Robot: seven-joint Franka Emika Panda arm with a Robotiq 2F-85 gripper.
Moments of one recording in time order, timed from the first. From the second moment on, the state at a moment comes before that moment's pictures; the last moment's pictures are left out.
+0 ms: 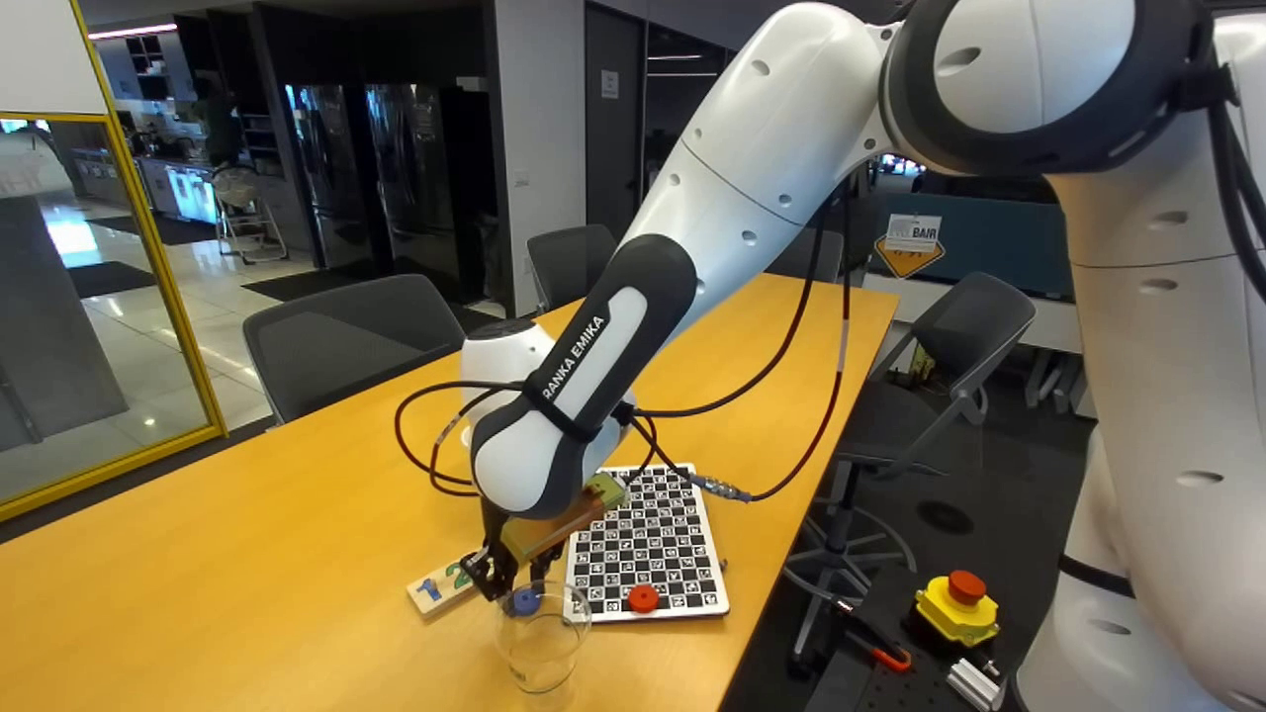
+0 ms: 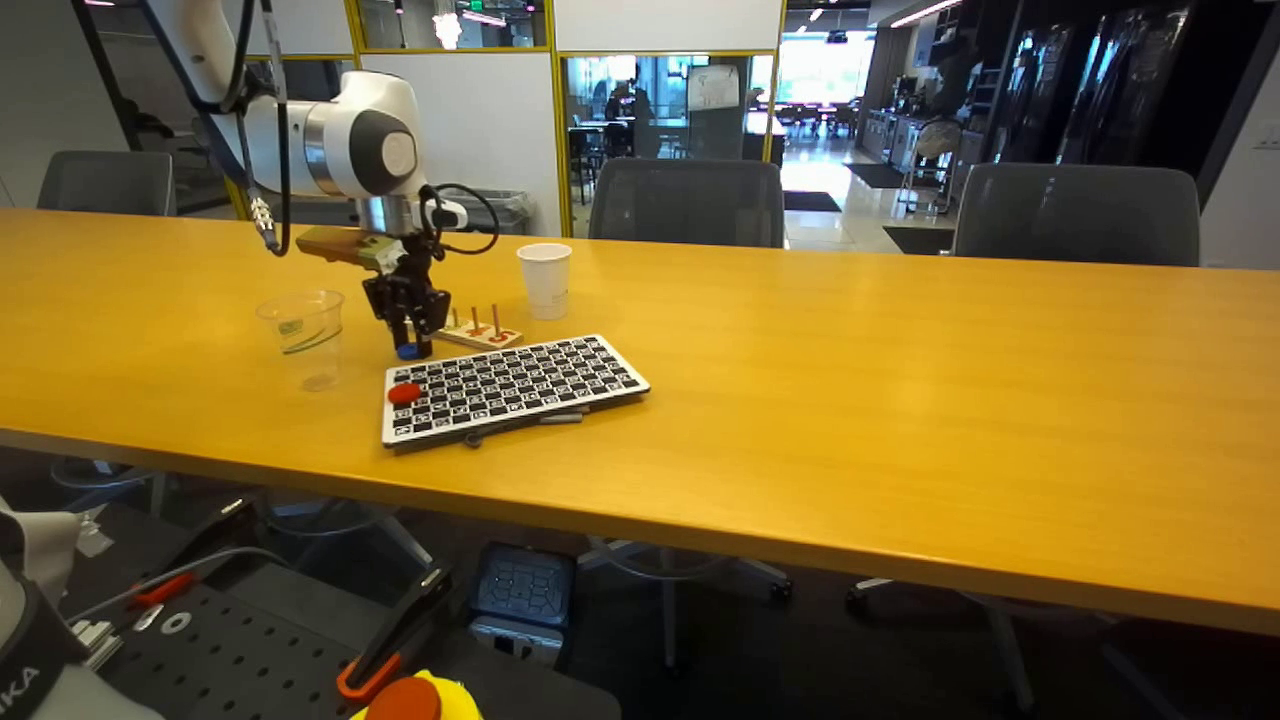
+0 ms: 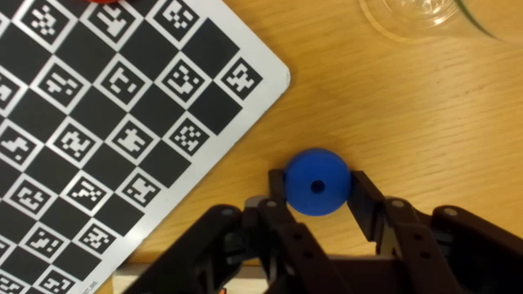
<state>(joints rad) 0.25 0.40 0.10 -2.20 -0.02 2.58 0.37</state>
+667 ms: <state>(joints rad) 0.32 0.32 0.04 -2.21 -0.09 2.58 0.54</state>
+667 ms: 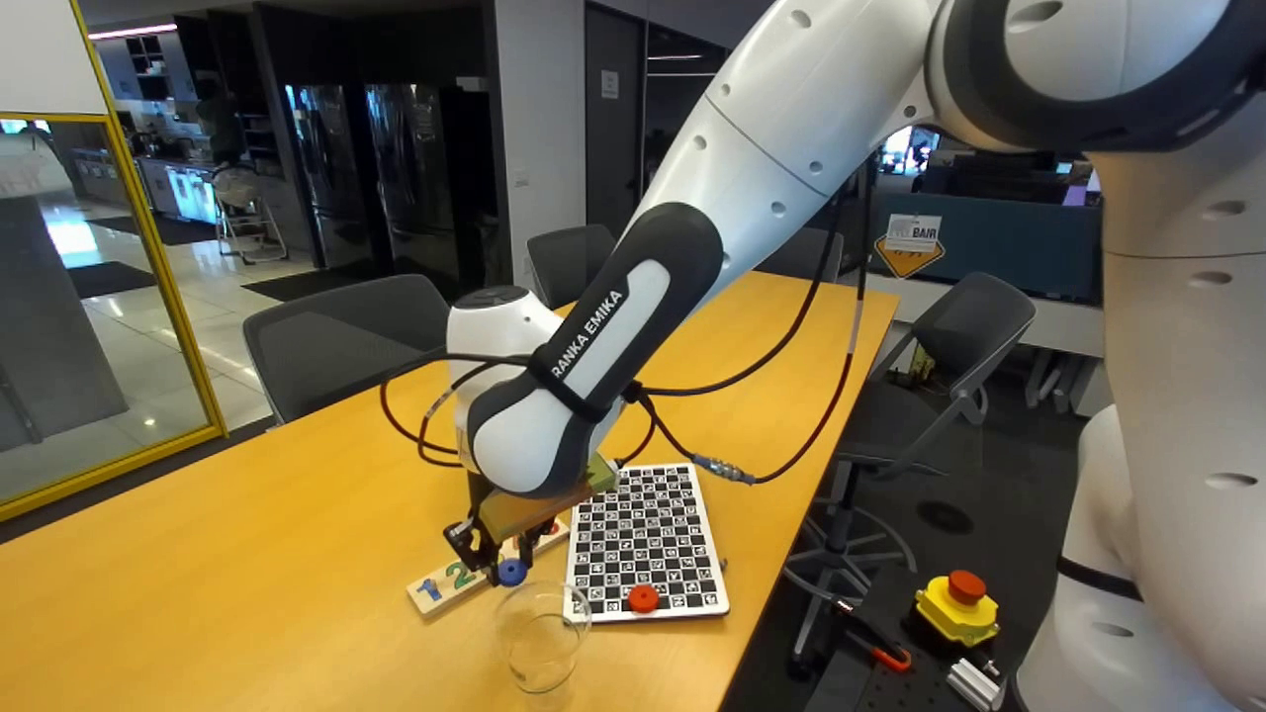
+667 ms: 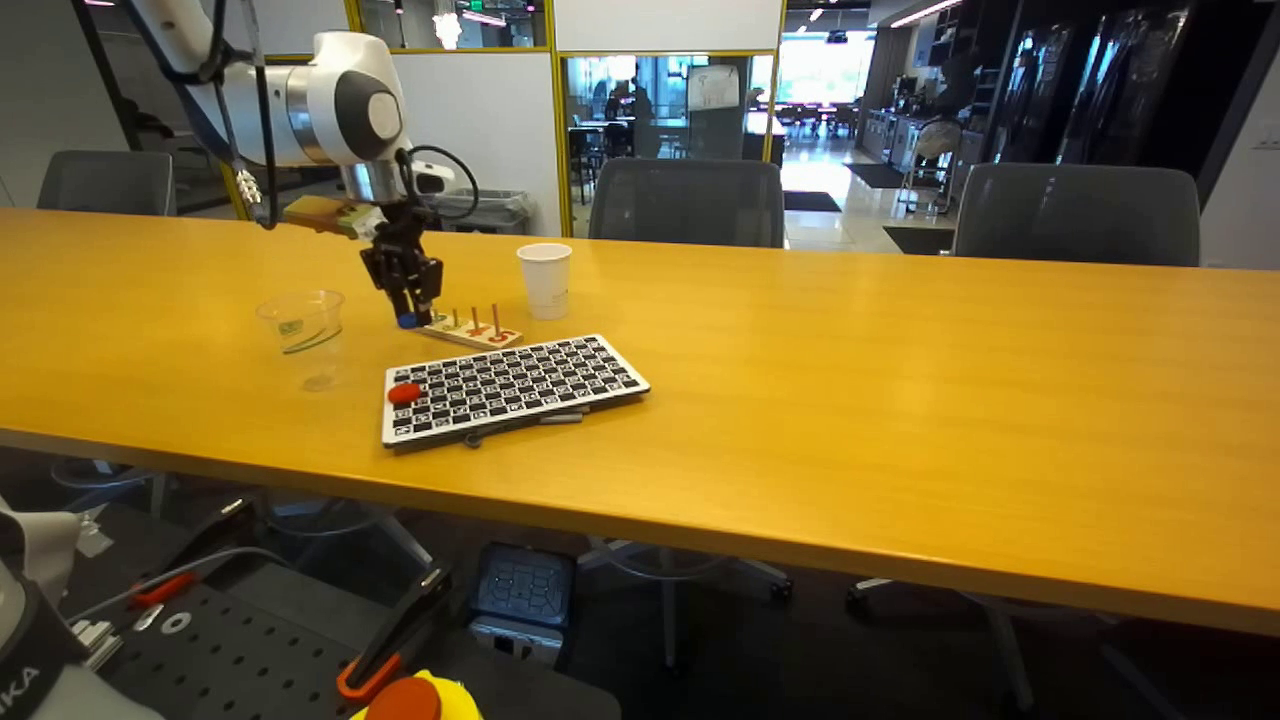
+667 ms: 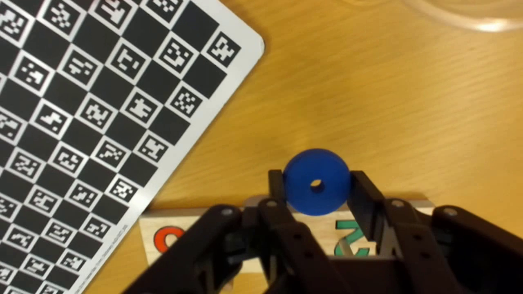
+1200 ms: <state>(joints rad) 0.34 0.10 0.07 -2.27 -0.19 2.42 0.82</state>
